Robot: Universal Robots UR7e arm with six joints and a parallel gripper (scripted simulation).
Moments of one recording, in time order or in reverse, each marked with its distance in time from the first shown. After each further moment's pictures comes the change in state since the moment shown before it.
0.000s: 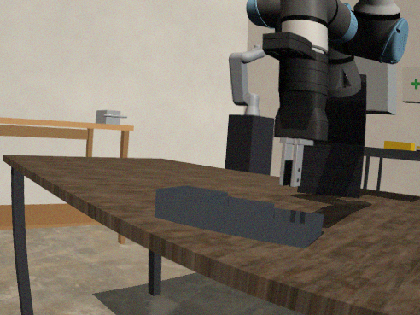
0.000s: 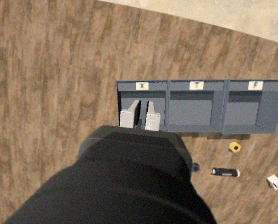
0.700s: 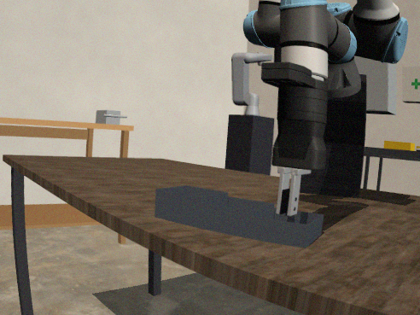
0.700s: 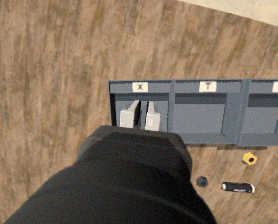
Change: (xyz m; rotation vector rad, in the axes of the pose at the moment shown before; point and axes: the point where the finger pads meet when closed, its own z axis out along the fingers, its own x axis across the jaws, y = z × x) arm 0.000 0.000 0.041 -0.001 0.000 0.000
